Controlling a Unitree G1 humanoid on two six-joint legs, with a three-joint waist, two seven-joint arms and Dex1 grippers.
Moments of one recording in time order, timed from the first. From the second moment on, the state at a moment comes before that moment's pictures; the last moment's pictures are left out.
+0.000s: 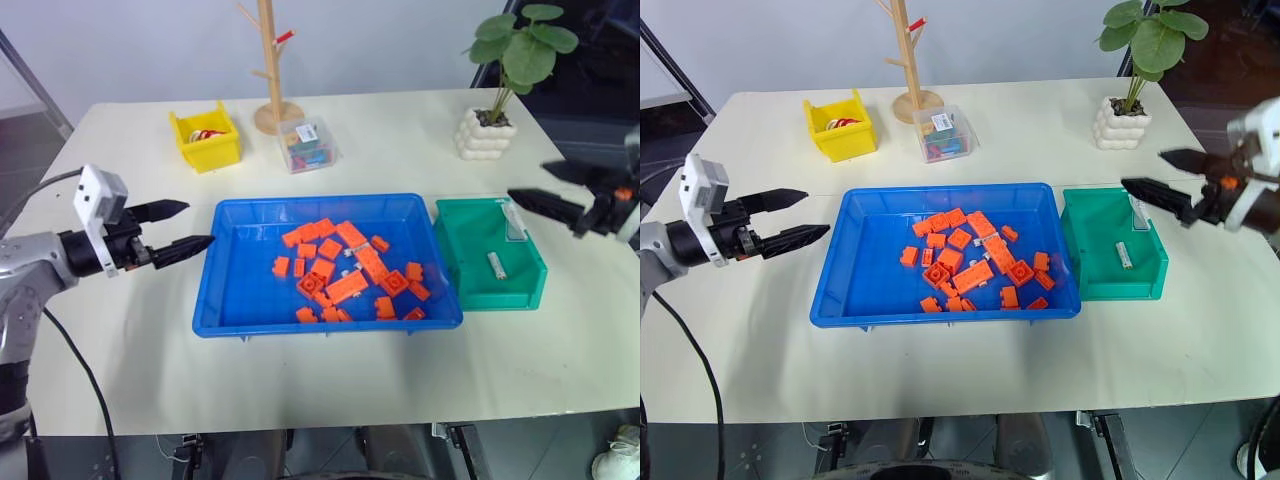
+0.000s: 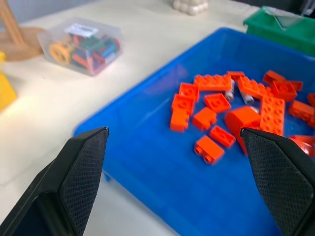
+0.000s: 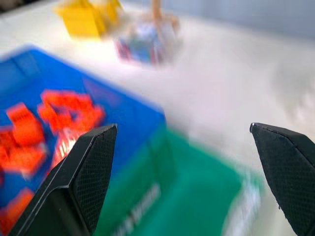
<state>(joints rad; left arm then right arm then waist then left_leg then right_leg) -0.29 0.90 0.32 -0.15 -0.66 0.62 -1.00 -0.49 -1.04 -0.39 -0.10 0.66 0.79 0.93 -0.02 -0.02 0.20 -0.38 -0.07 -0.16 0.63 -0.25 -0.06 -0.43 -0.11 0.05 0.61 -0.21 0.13</state>
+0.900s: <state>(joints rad) -0.22 0.87 0.29 -0.25 -0.67 0.67 -0.96 -0.73 -0.75 0.40 0.05 0.23 0.34 1.33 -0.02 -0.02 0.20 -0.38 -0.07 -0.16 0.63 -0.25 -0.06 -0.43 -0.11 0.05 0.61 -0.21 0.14</state>
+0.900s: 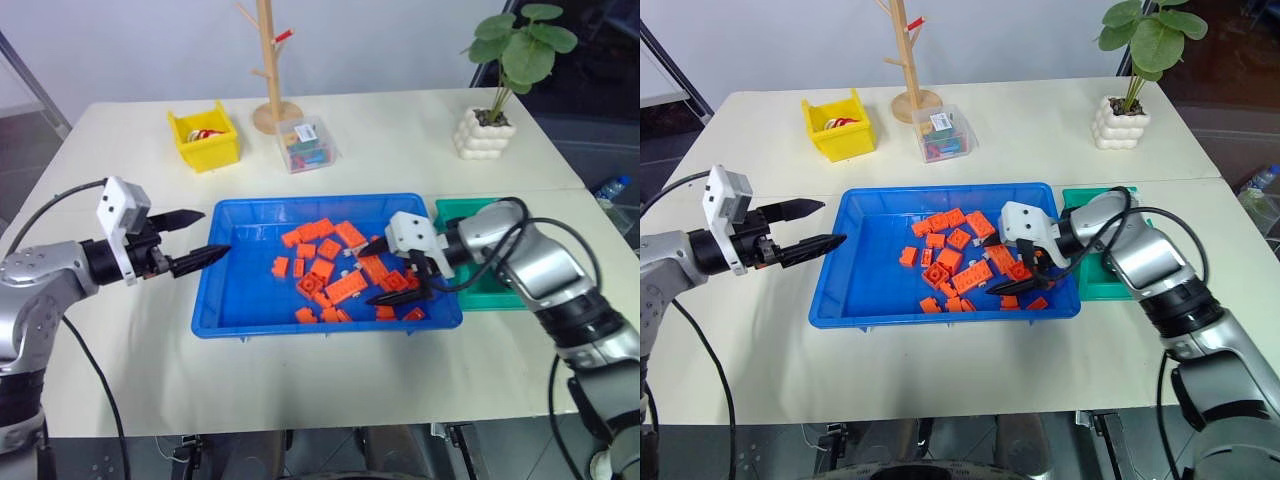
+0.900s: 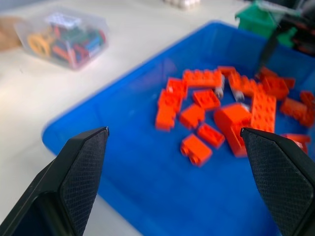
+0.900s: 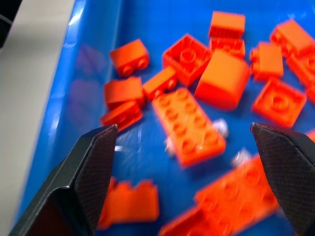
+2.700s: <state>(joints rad) -0.18 0.91 0.29 -0.37 -0.75 0.72 -0.98 -0.80 -0.57 0.44 0.31 0.01 0.15 1.42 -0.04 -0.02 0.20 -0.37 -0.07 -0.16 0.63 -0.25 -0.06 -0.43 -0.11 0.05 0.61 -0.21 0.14</state>
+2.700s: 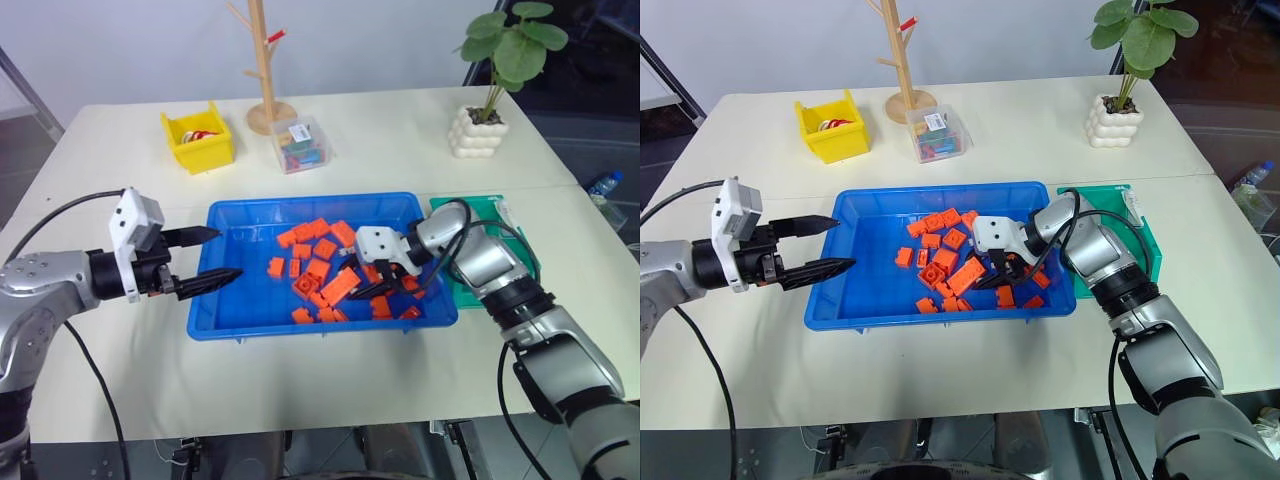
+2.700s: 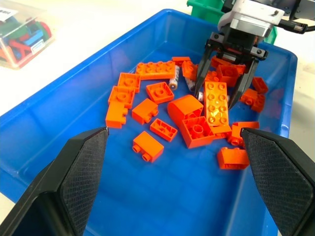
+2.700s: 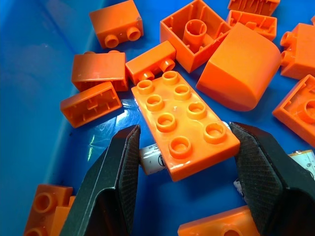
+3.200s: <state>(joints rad) -0.17 0.91 0.29 -0.37 -0.75 0.71 -0.96 -0.80 -0.56 0.44 0.27 0.01 0.18 1.41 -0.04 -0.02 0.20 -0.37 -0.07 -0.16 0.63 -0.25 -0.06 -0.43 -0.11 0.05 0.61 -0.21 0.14</state>
